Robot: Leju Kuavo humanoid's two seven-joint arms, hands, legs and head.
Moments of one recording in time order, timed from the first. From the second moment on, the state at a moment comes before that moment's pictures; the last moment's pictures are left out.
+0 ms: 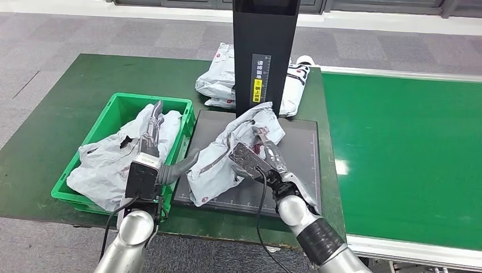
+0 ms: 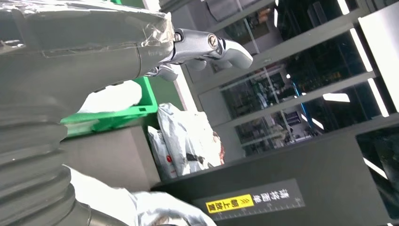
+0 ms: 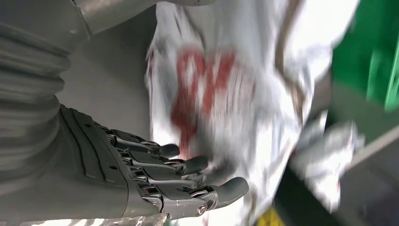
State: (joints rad) left arm -0.18 -0.09 -0.35 -1.54 -0.23 0.42 -0.31; right arm -0.43 0.10 0.53 -1.07 0.49 -0.08 0.13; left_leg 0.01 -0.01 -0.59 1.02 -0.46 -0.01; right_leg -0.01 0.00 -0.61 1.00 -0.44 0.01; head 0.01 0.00
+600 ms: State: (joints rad) left arm -0.15 -0.13 -0.30 -1.56 -0.30 0.40 -0.26; right arm -0.11 0.06 0.33 -1.76 0.77 -0.53 0.10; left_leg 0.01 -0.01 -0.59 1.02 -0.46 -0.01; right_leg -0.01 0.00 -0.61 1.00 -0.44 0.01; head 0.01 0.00
